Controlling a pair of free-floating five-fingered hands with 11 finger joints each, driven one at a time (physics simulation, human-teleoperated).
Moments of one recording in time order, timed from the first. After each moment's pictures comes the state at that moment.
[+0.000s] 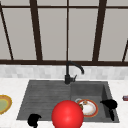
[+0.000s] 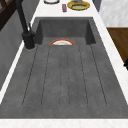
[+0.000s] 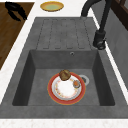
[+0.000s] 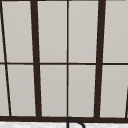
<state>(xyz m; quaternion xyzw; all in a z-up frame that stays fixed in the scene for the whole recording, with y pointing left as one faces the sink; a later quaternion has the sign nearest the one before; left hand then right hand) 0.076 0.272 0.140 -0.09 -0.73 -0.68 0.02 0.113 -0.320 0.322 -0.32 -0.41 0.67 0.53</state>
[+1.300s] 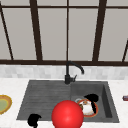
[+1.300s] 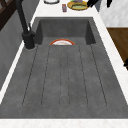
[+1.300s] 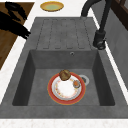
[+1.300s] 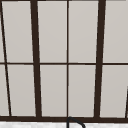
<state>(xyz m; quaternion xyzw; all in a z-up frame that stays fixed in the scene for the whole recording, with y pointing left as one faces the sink) 0.076 0.272 0.140 -0.09 -0.73 -0.68 0.02 0.213 -0.211 0.277 -0.29 -0.42 0.68 0.53</state>
